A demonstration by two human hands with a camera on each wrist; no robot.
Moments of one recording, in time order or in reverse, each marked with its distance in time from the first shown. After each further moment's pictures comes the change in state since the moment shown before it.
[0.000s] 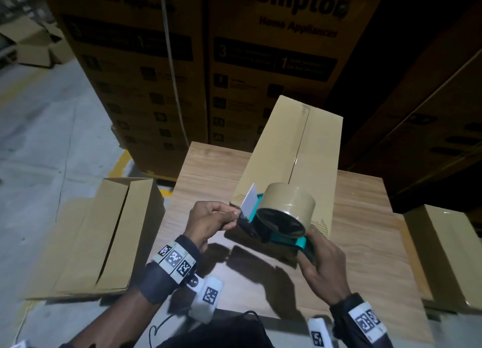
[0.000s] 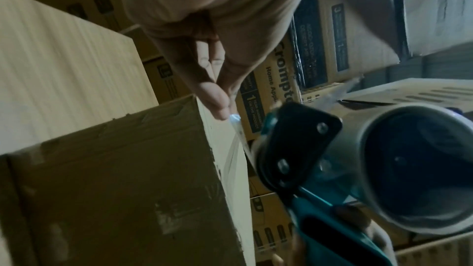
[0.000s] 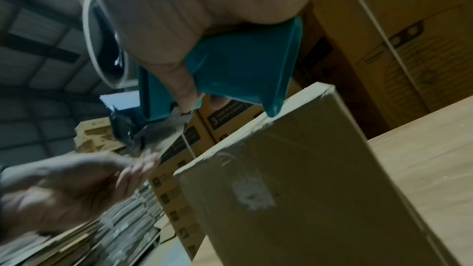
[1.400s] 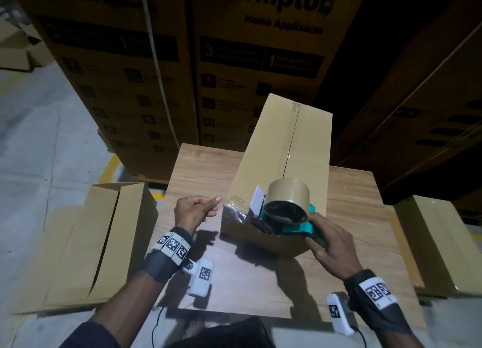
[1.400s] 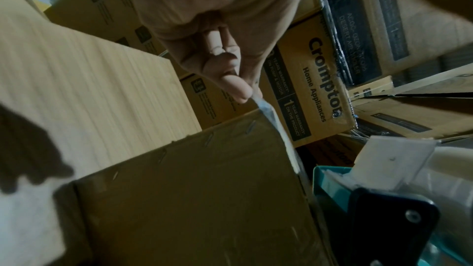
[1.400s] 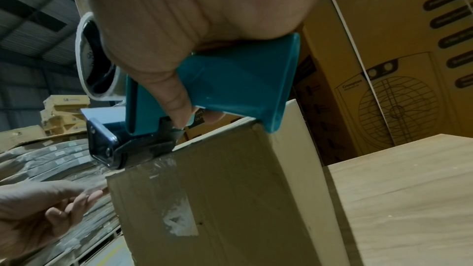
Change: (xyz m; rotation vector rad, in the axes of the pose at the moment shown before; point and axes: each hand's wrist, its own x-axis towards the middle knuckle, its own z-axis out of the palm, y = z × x) left_hand 0.069 -0.027 -0.013 0.059 0.205 0.063; right_hand 0.023 0.046 -0.020 -0.150 -0.132 -0.004
